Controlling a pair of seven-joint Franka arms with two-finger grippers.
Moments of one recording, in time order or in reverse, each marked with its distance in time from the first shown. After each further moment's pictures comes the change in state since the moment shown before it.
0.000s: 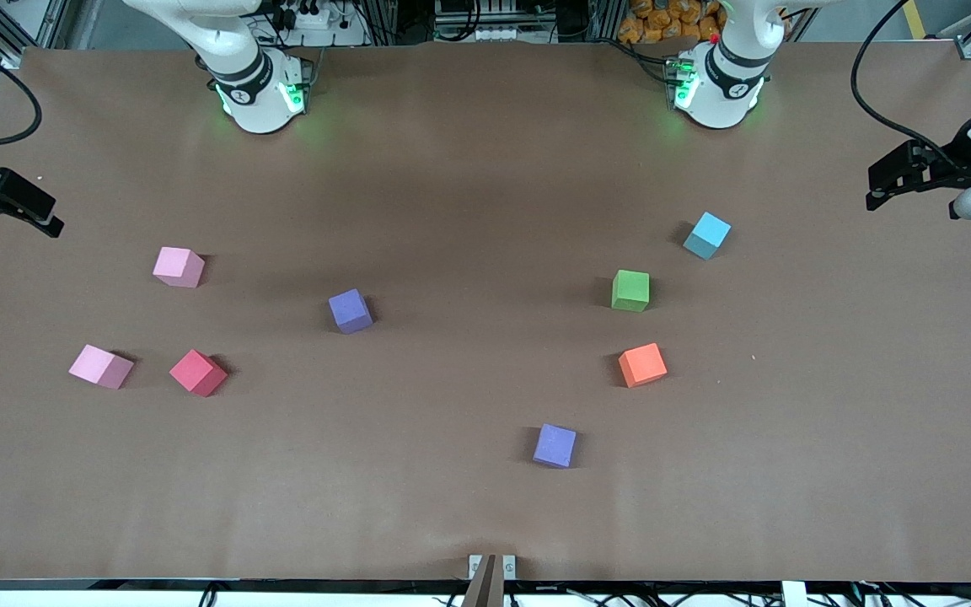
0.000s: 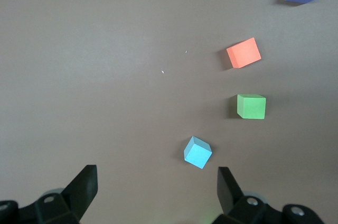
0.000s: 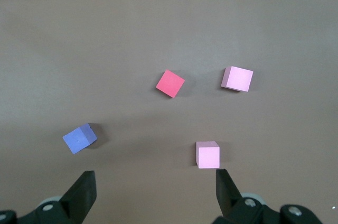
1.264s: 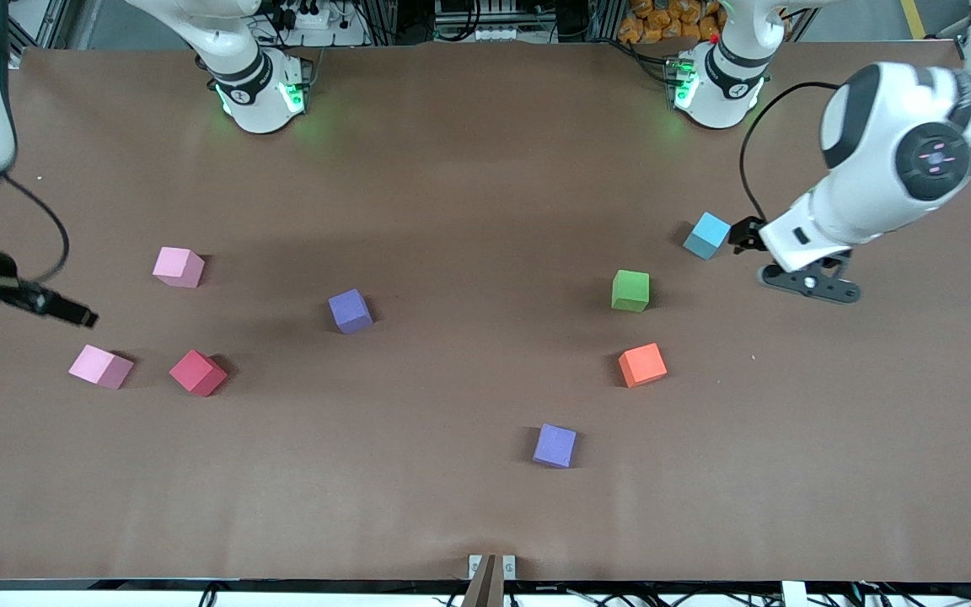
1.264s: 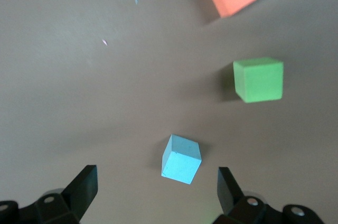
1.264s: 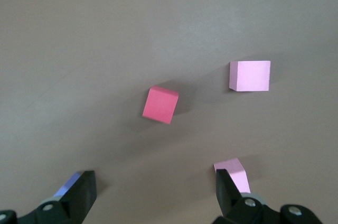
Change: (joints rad) left arm -0.003 0.018 -0.129 -0.580 -0.003 0.429 0.008; right arm -0.079 0.305 -0.013 -0.026 0.060 0.234 0.176
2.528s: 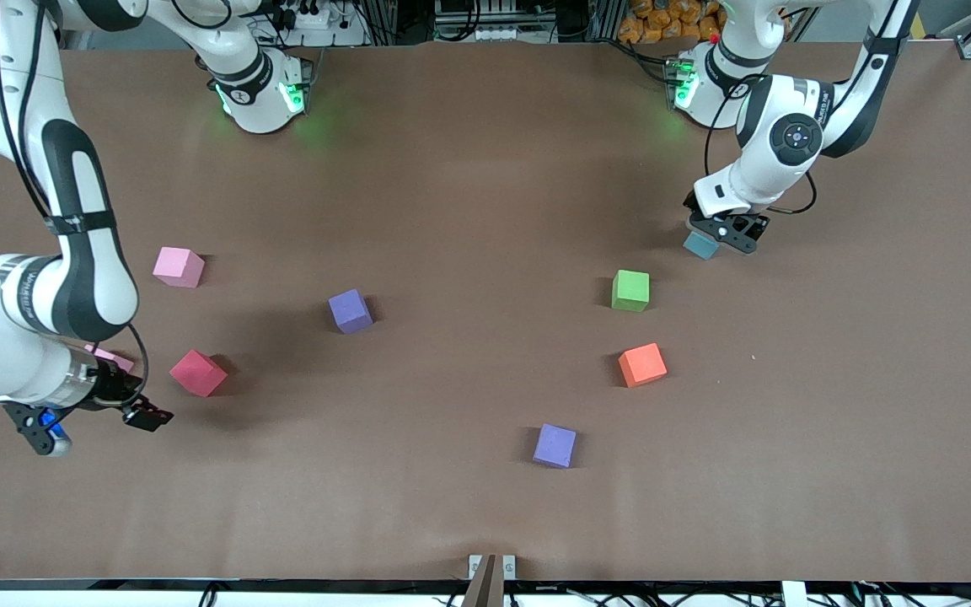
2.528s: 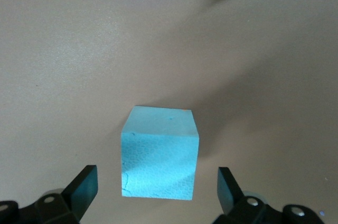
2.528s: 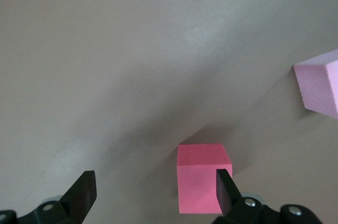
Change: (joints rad) left arm 0.034 -0.083 -0.068 -0.631 0.000 0.610 0.218; right arm 0.115 0.333 -0.094 0.025 0.080 0.340 0.293
